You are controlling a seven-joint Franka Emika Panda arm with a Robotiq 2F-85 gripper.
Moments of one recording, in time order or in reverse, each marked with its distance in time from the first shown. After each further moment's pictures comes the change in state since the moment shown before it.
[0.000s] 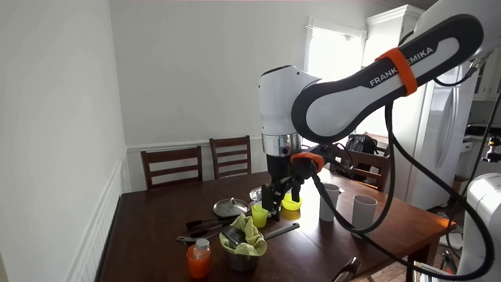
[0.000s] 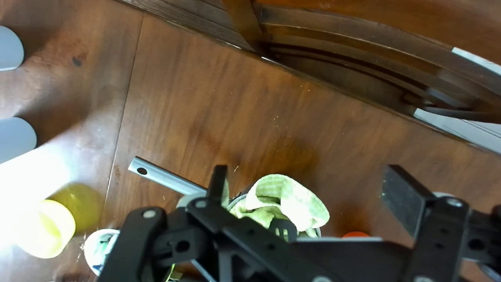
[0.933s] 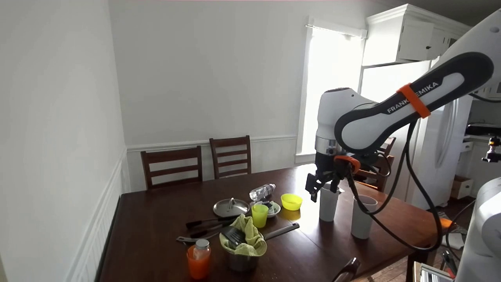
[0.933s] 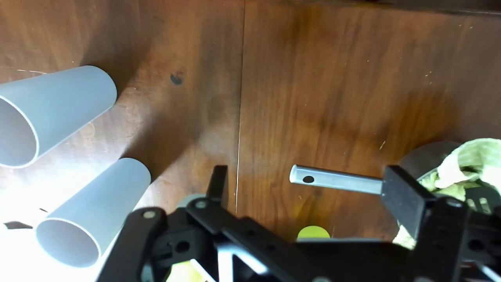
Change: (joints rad) arm -0.245 -0.215 -0.246 -0.326 -0.111 0.270 -0.106
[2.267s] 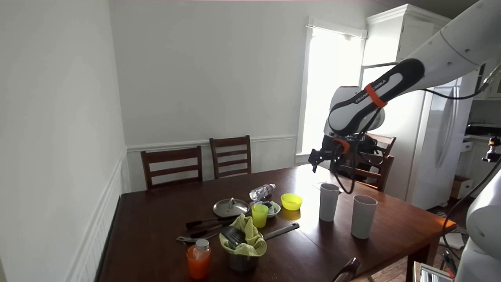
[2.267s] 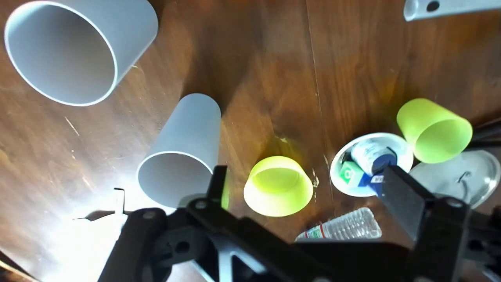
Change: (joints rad) arm -0.167 0.275 -0.229 0.245 0.044 0.194 -0.077
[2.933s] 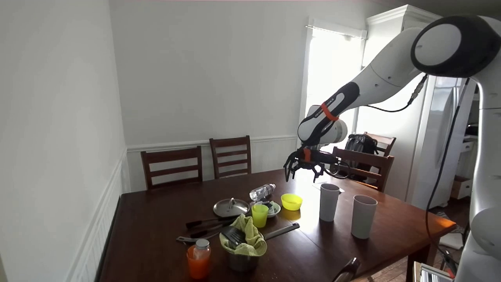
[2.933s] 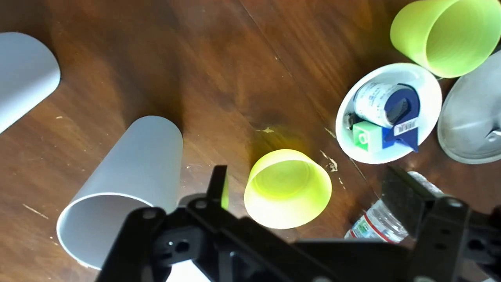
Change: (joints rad) arm 0.060 0.409 -0.023 0.301 0.187 0.039 0.311
